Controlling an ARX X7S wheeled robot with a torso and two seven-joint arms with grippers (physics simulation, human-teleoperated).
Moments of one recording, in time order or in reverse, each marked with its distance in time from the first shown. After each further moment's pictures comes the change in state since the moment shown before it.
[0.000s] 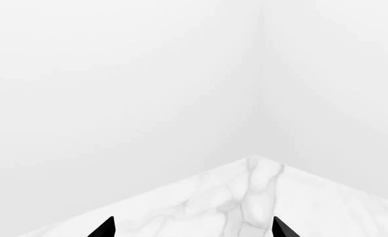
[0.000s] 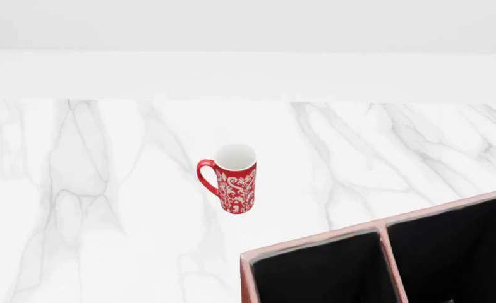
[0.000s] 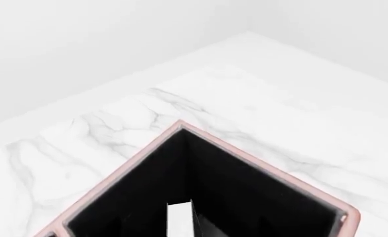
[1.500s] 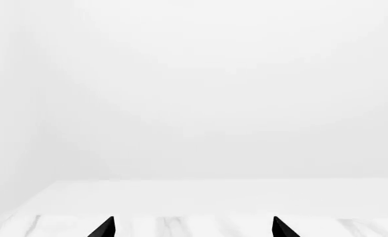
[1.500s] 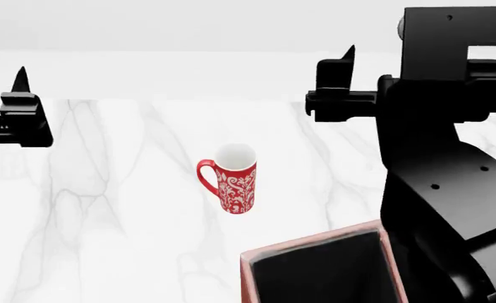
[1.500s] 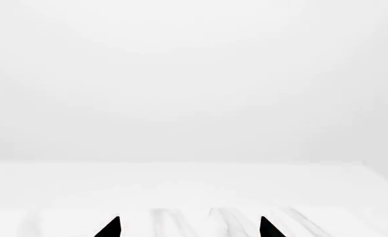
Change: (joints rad) left arm -1.115 -0.093 1.018 -0.513 -0.037 -0.270 0.075; right arm 0.436 -0.381 -0.705 0.017 -0.393 -0.329 -0.121
